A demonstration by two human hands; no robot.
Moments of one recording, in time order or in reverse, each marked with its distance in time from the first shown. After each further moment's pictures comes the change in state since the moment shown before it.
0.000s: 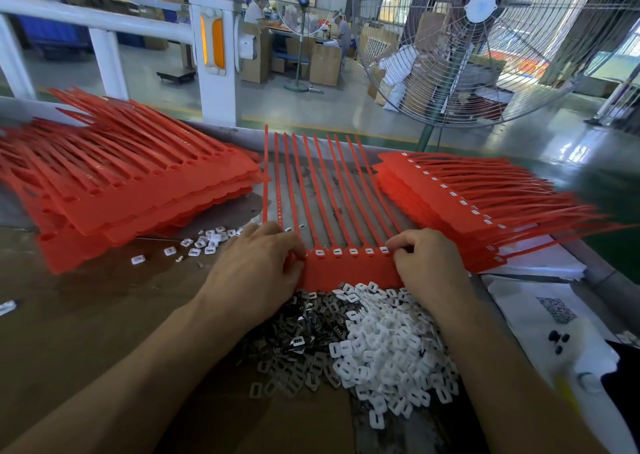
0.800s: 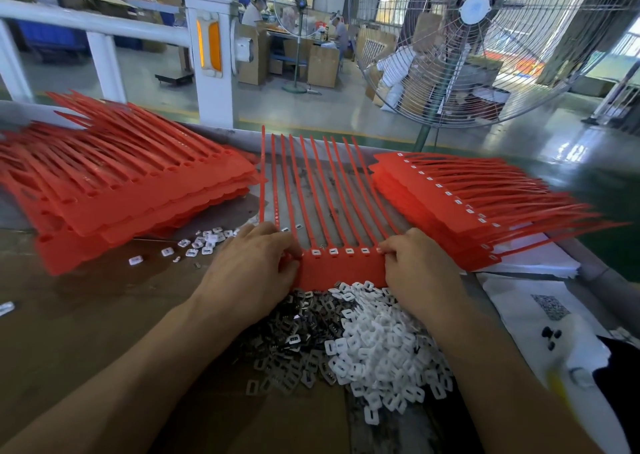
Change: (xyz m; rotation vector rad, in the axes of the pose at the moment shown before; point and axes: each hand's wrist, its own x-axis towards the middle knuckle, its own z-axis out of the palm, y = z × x) left_hand 0.000 0.000 0.000 -0.002 -0.006 -0.005; right_hand -0.014 -0.014 -0.006 -0.324 -0.073 -0.129
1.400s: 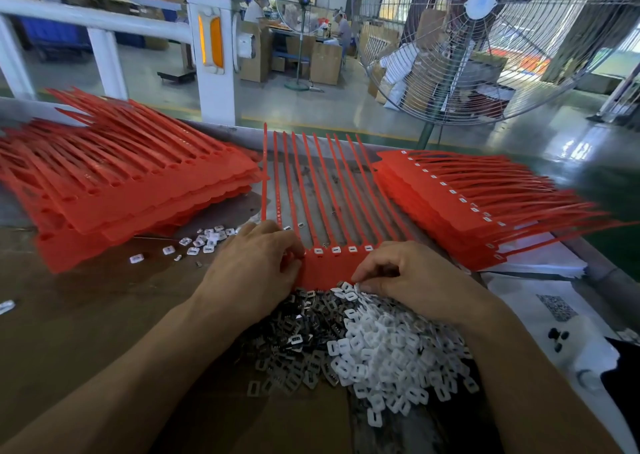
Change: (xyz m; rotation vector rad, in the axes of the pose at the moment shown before) left_hand -0.001 0.000 -0.002 -0.002 0.008 0.005; right_hand 0.001 0.011 -0.011 0.477 -0.395 -0.250
